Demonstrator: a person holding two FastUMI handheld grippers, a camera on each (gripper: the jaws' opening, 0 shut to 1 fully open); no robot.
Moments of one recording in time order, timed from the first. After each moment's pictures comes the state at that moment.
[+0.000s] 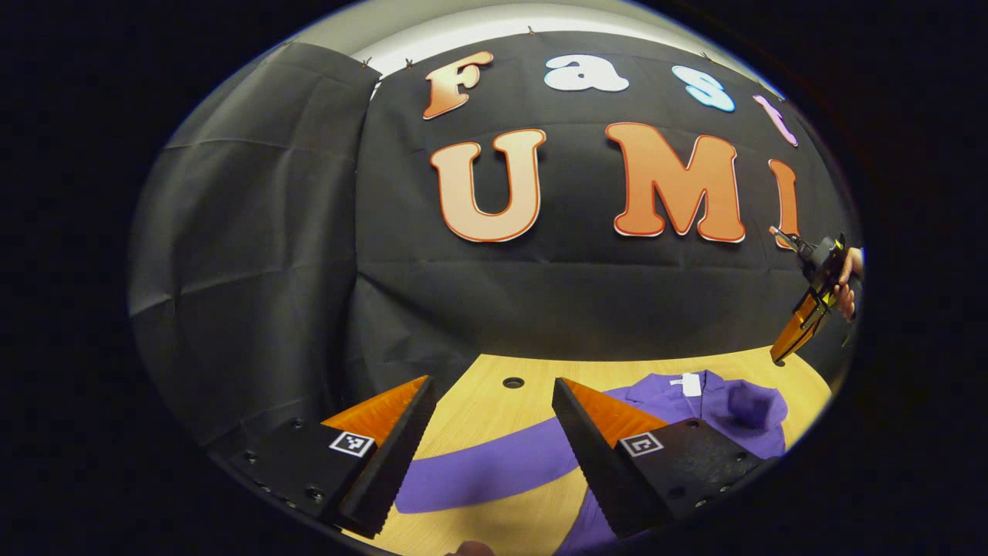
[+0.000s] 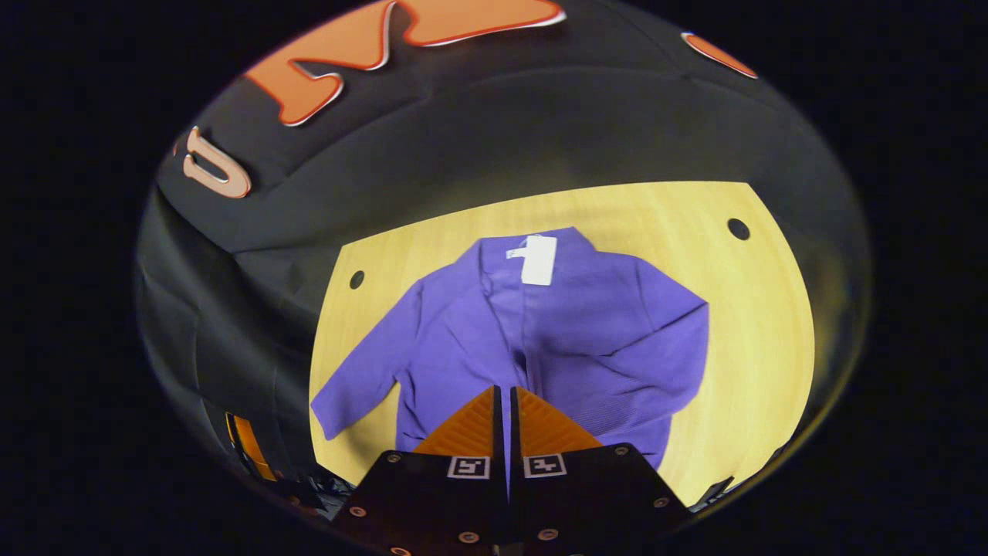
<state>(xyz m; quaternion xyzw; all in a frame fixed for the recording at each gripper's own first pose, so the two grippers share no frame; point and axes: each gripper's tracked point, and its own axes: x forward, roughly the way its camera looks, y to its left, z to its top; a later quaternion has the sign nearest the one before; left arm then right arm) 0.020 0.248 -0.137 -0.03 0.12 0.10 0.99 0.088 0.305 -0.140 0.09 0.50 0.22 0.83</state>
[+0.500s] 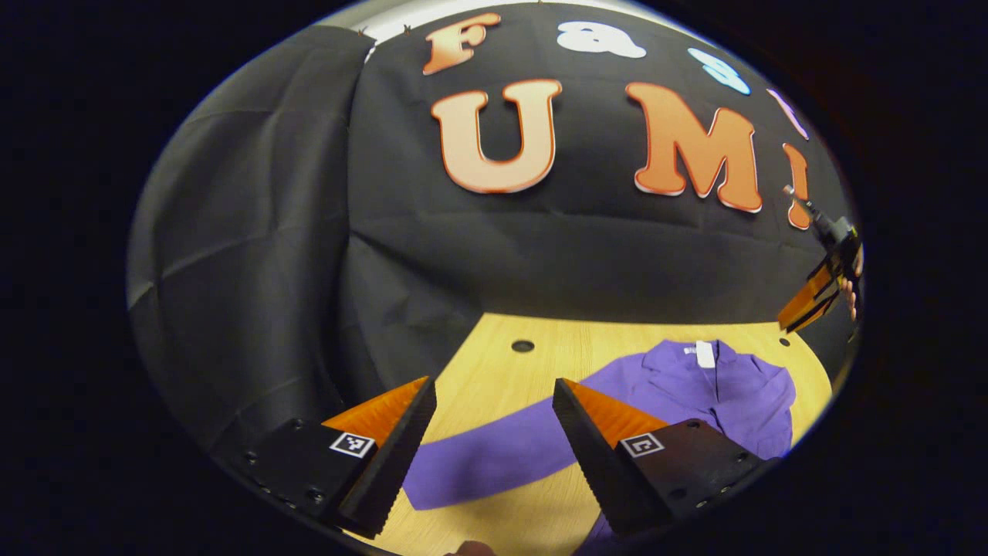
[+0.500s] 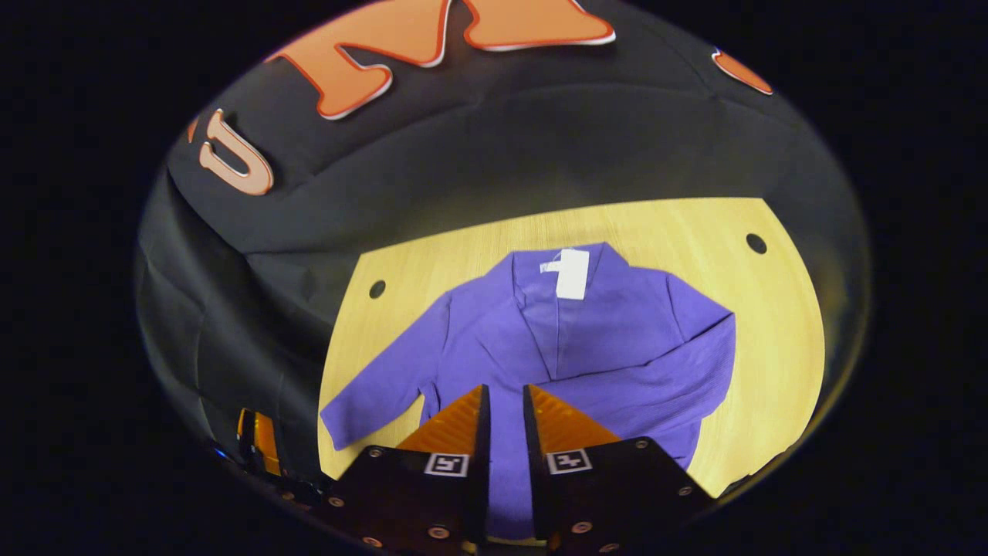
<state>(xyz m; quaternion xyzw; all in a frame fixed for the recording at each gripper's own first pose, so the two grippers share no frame) 0.057 0.277 -0.204 -0.04 0.23 0.07 0.97 0.087 0.320 -0.110 0.10 0.43 0.22 0.87</state>
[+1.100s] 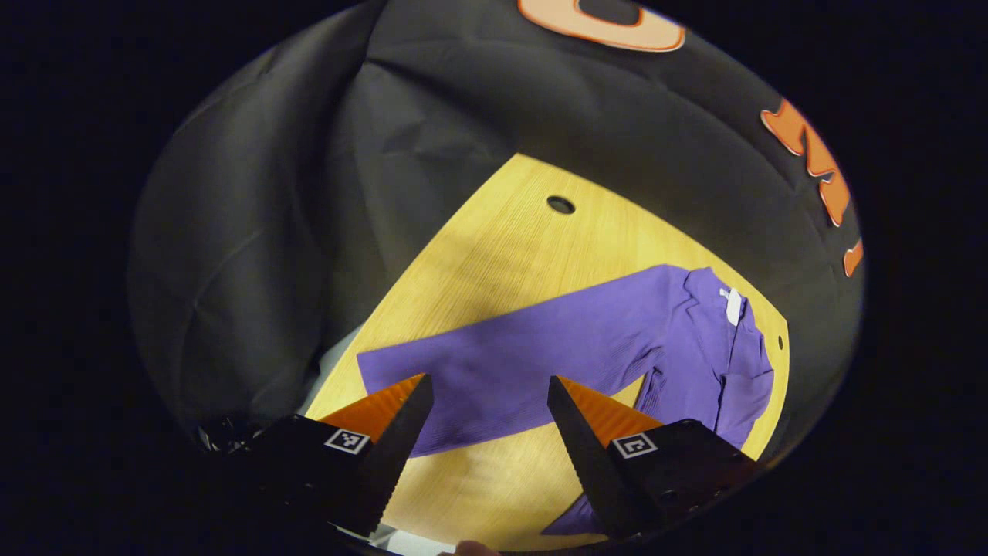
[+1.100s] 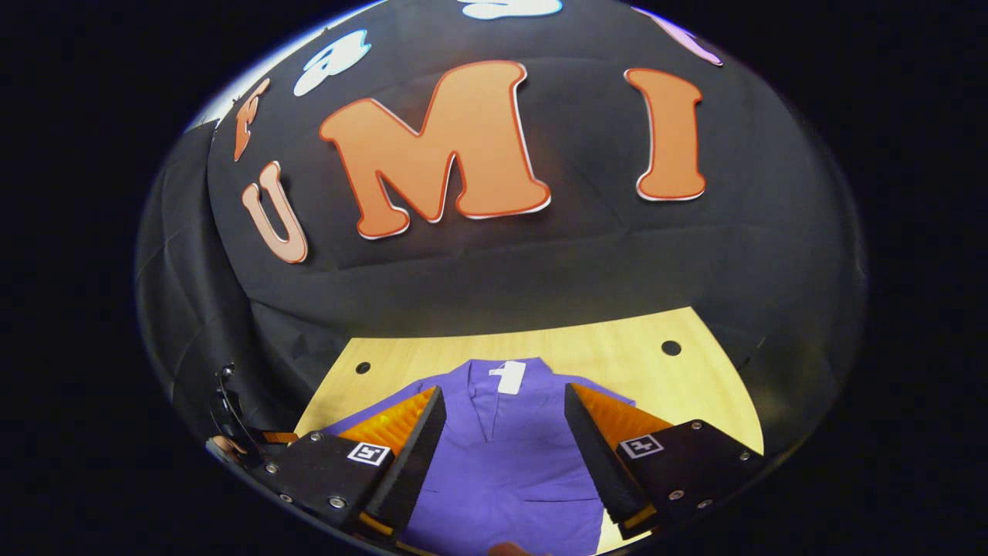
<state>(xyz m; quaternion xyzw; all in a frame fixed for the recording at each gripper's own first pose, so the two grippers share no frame) 0.068 0.301 -0.342 -0.19 0.52 0.07 0.83 0.068 0.197 -0.001 0.09 0.22 0.16 0.96</state>
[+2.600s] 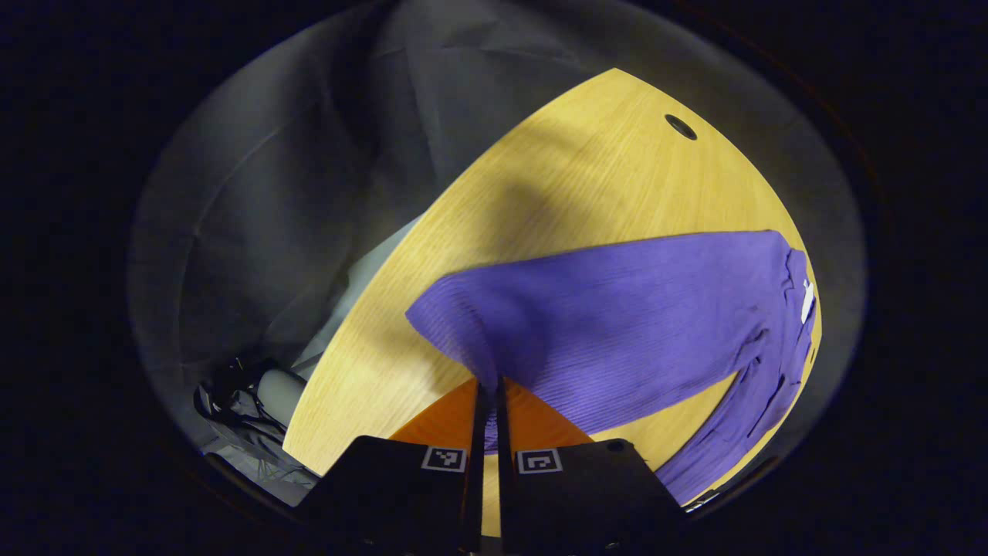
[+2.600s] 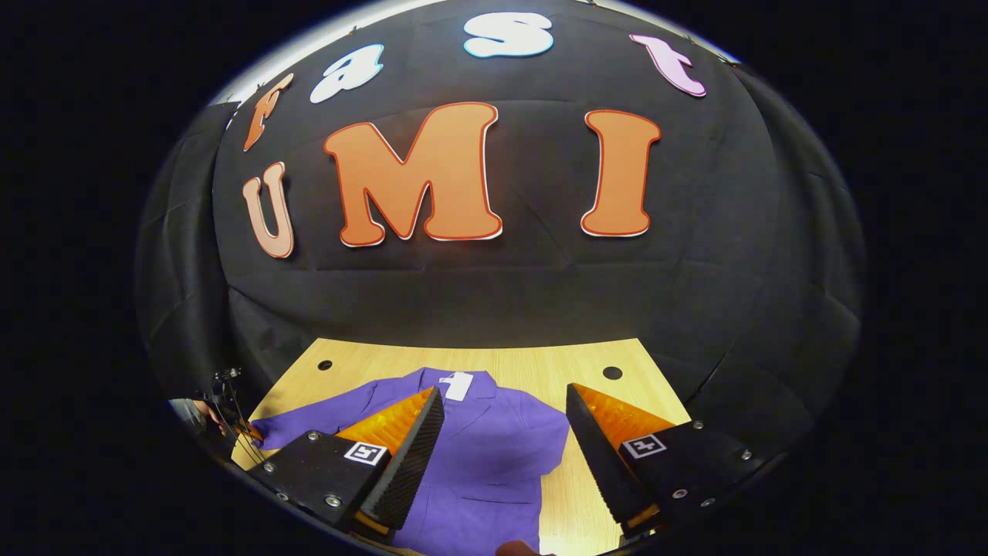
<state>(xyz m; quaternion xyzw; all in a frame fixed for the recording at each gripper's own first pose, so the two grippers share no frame) 0.044 0.311 -0.432 -0.21 0.65 0.13 0.72 0.036 0.125 -0.005 0.03 0.17 0.12 0.98</state>
